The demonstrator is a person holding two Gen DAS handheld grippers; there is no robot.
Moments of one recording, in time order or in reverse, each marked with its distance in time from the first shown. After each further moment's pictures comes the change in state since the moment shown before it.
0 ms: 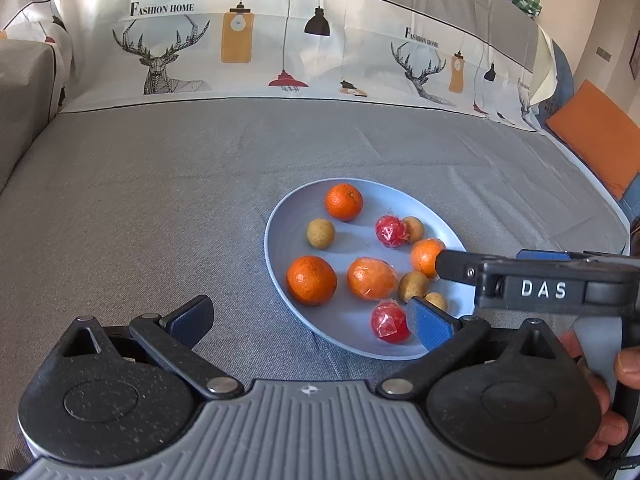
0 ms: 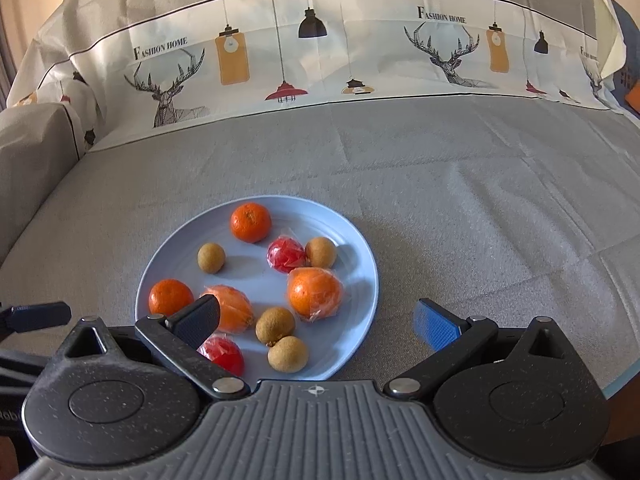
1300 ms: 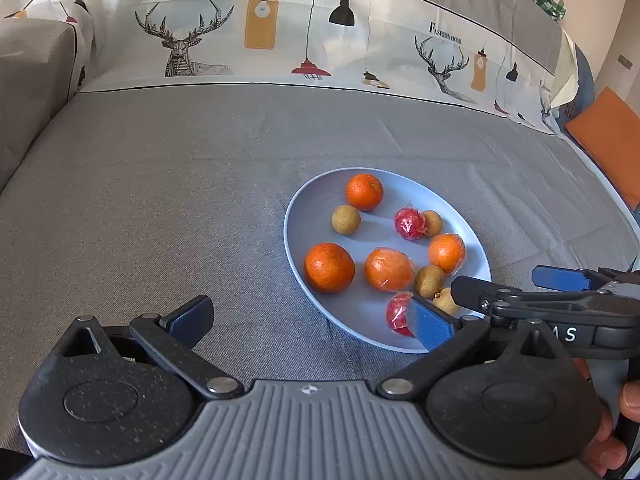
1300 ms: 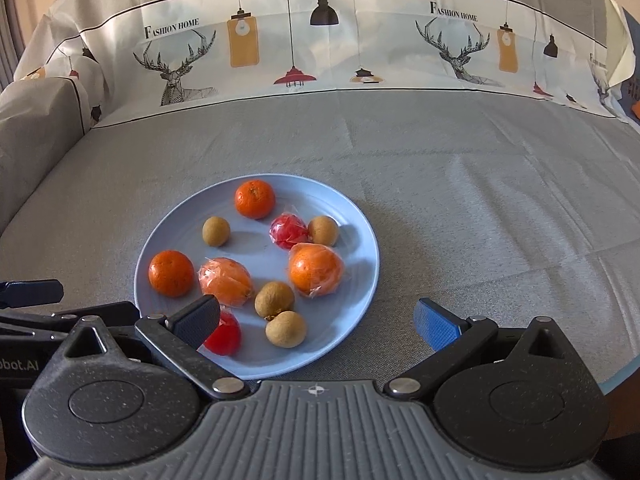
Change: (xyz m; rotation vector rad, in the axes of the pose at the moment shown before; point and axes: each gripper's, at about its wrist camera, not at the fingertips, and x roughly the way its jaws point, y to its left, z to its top) left arm 0.001 0.009 0.000 -0.053 0.037 0.046; right arm -0.001 0.007 -0.010 -0.059 0.037 -0.009
